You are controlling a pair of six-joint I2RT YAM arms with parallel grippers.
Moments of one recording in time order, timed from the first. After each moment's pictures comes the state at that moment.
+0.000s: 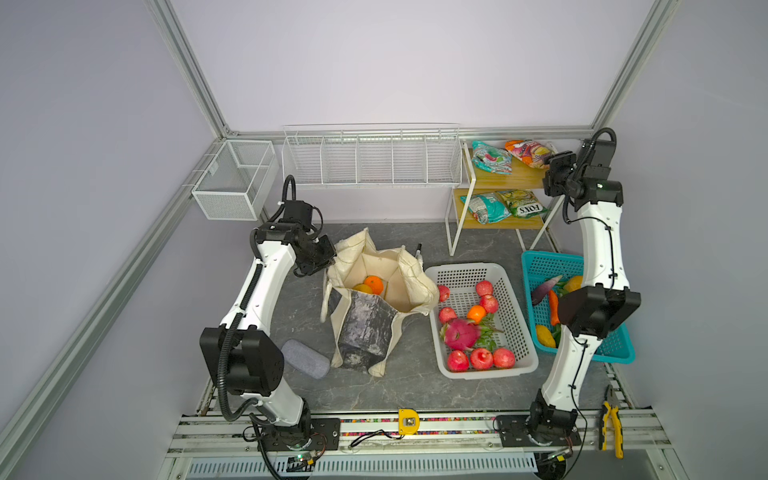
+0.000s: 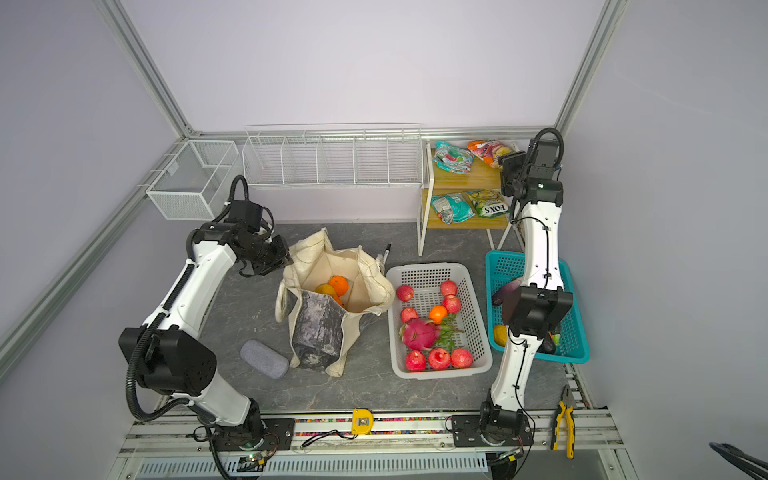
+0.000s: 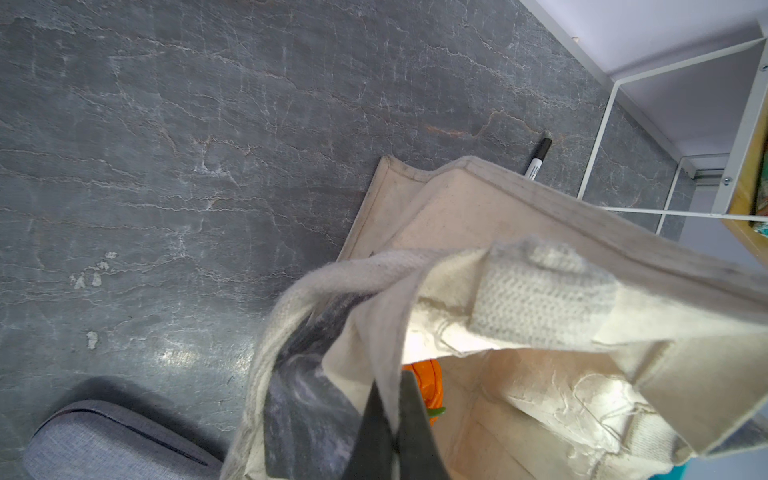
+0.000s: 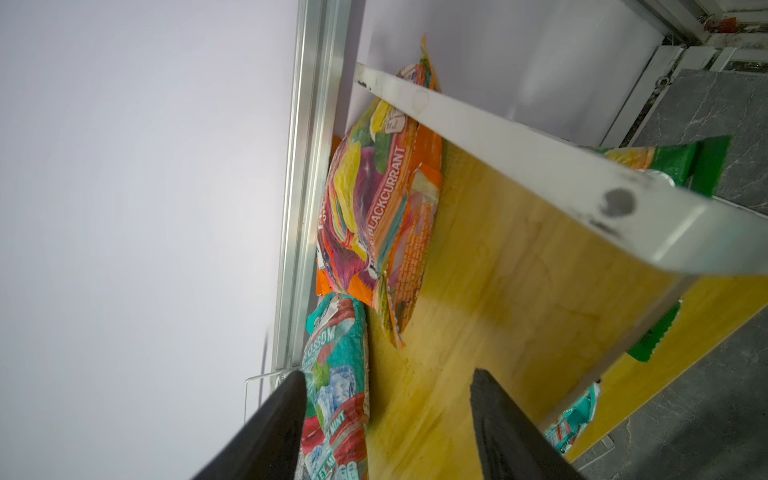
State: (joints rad) left arm -0.14 1.65 1.67 -1.10 0.26 -0.53; right arm -0.15 2.13 2.51 -0.76 -0.20 1.25
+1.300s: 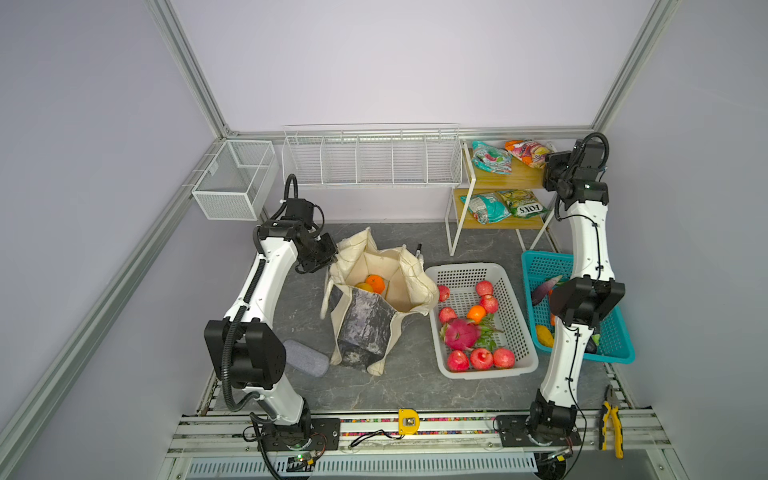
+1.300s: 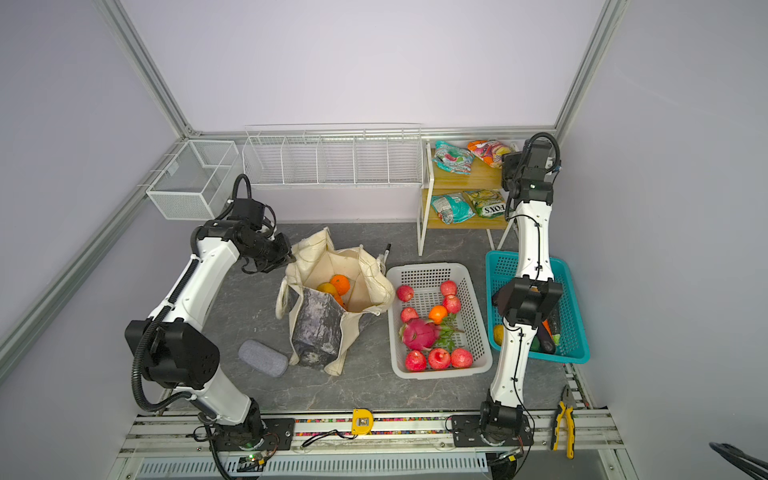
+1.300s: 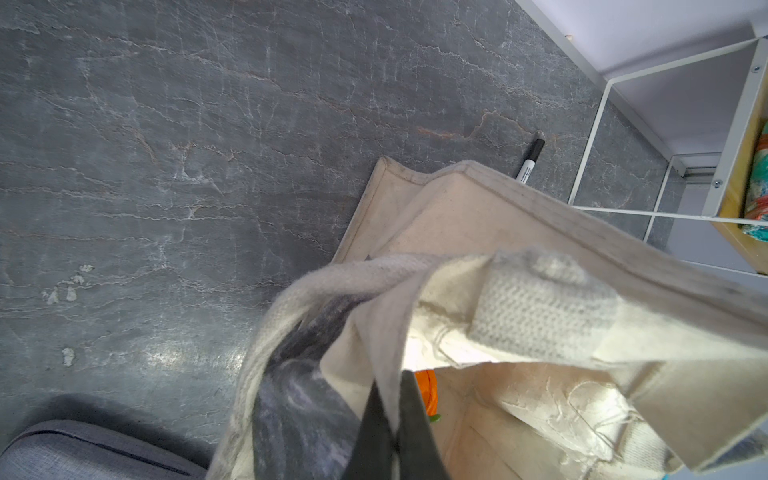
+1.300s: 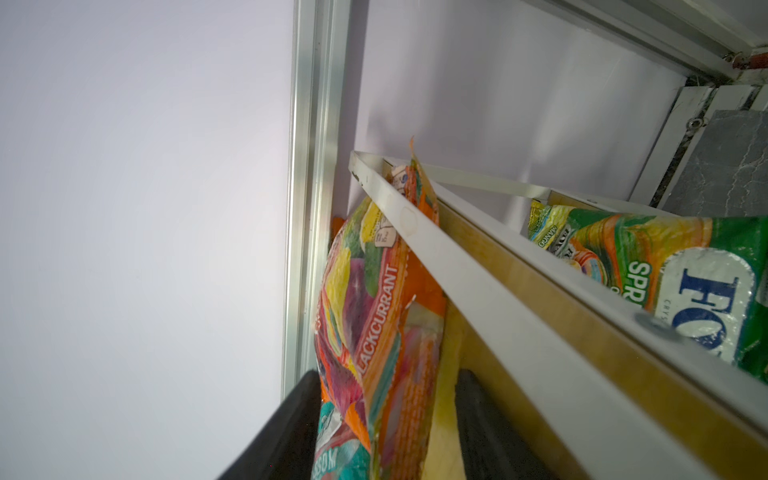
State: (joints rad) left arm -0.14 1.69 1.69 -1.09 0.29 -0.53; right arm -0.15 2.30 2.65 -0.64 -0.08 1.35
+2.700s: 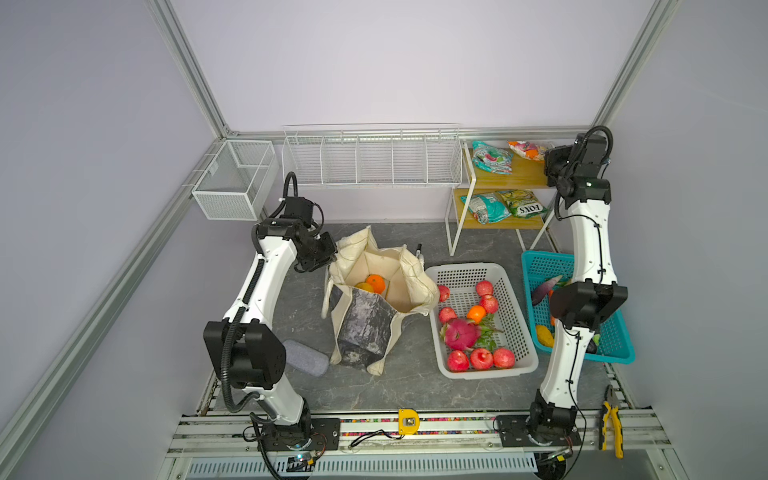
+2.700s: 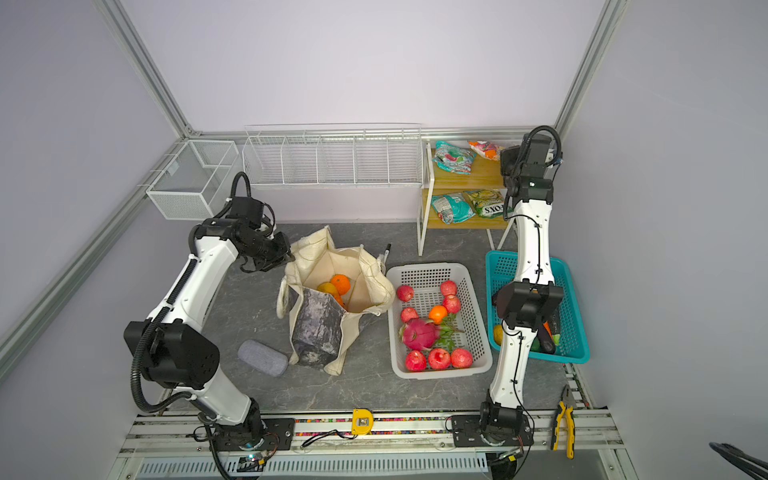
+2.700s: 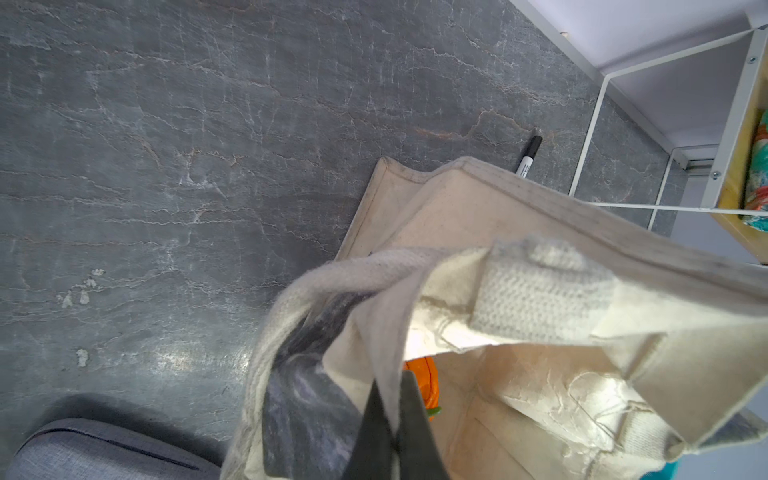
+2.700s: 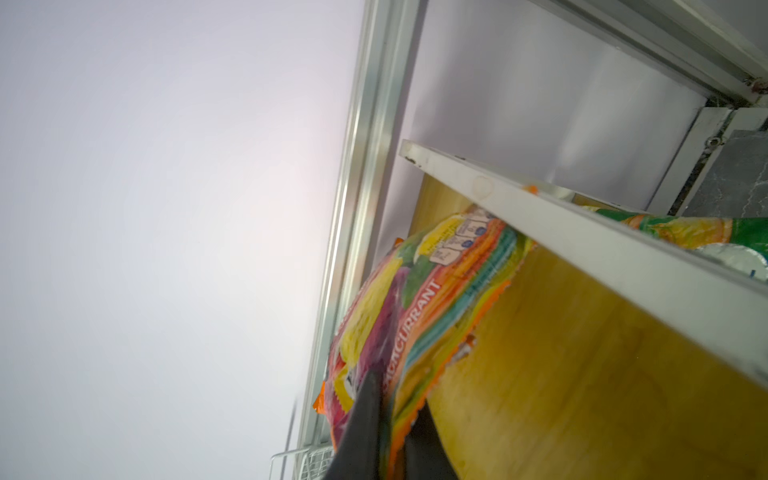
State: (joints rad) left arm -0.14 1.69 1.73 -1.11 0.29 -0.50; right arm -0.12 2.21 2.64 -0.64 -0.05 1.29
